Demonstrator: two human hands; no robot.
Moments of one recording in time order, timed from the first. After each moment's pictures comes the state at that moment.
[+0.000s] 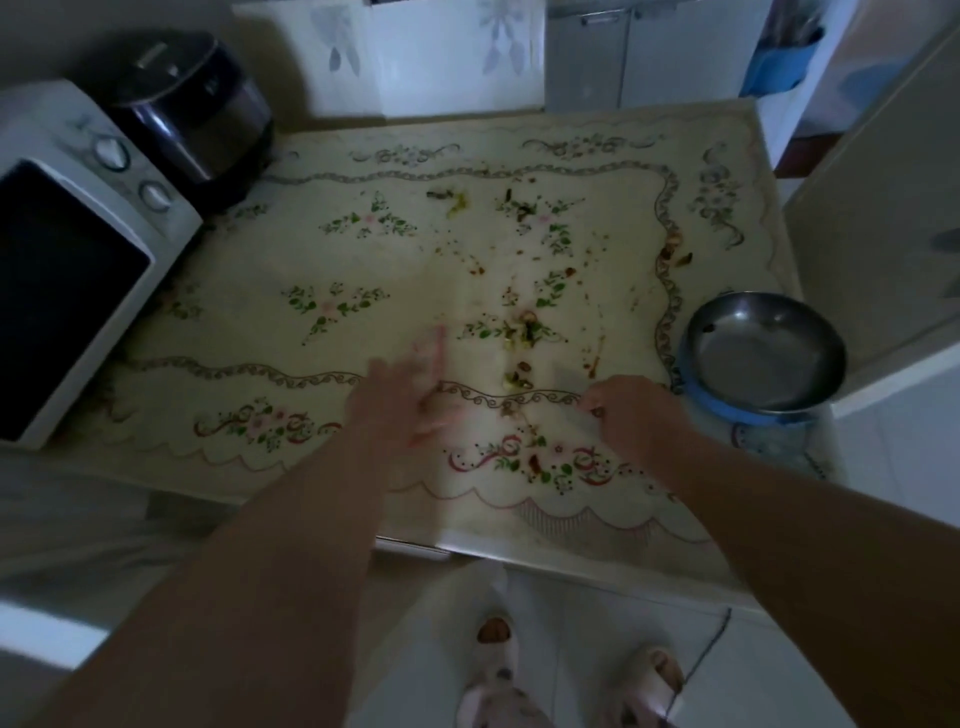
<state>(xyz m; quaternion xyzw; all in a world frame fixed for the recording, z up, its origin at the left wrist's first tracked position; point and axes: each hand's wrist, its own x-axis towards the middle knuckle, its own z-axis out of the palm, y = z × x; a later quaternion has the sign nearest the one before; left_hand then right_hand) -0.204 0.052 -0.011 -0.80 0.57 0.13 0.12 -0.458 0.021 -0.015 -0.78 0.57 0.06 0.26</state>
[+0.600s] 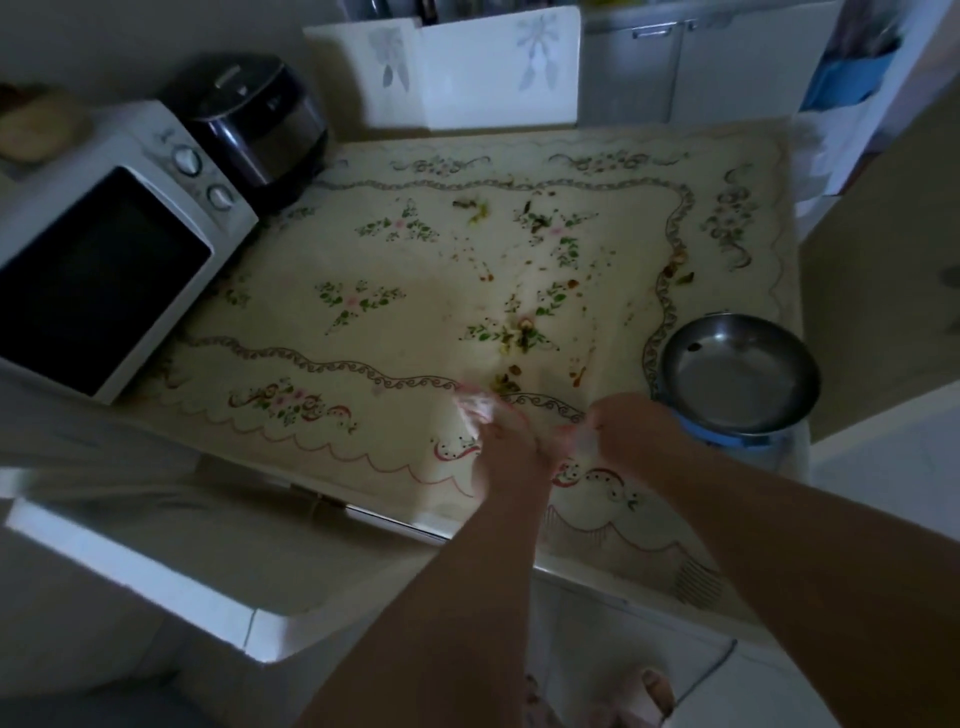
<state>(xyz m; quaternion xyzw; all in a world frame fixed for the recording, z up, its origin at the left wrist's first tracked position) -0.380 0.082 -0.035 -0.86 0.46 0.19 0.07 -0.496 0.013 -0.018 -0.82 0.51 0.10 0.24</state>
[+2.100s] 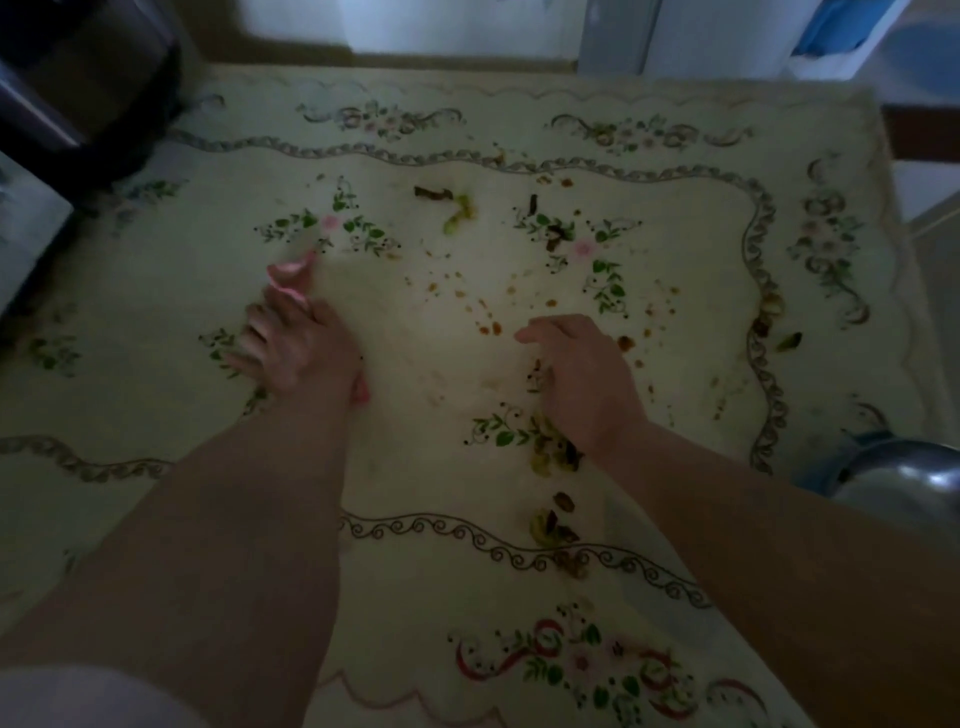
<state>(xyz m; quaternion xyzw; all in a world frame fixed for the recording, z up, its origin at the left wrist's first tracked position) -0.076 -0.154 -0.098 -0.95 0.29 -0.04 -0.08 -0.334 -0.149 -0.052 -0.80 0.54 -0.13 0.22</state>
